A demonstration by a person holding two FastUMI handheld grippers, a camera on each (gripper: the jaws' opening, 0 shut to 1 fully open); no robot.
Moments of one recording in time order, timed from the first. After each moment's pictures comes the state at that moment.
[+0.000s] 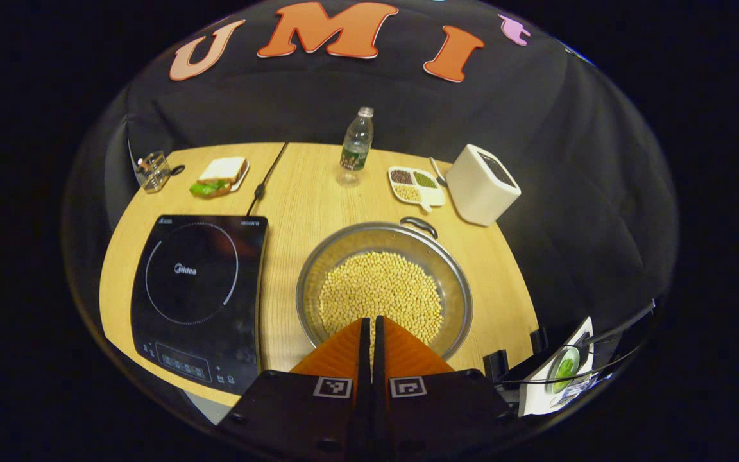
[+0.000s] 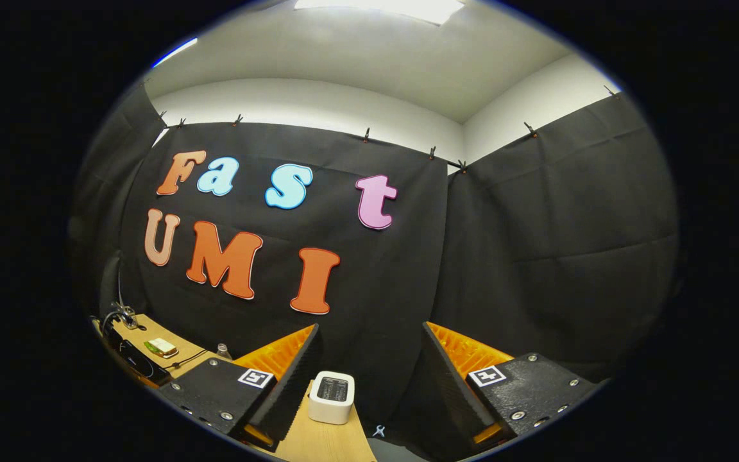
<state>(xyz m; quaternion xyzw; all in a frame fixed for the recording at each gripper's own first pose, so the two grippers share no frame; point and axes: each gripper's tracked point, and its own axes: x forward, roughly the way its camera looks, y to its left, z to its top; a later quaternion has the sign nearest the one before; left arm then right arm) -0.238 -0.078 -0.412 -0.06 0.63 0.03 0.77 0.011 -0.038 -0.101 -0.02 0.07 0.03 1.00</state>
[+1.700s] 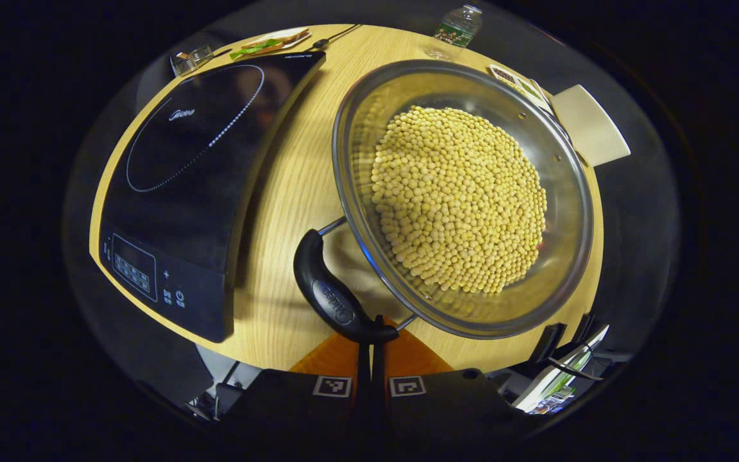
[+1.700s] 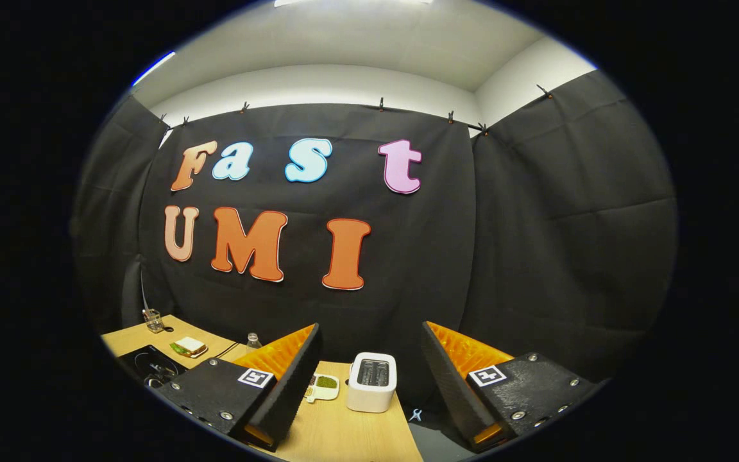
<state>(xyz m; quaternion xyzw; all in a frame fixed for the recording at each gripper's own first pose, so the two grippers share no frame) -0.361 -0.039 -0.506 -0.08 0.78 0.16 0.59 0.026 0.024 -0.156 0.03 0.14 0.08 0.99</state>
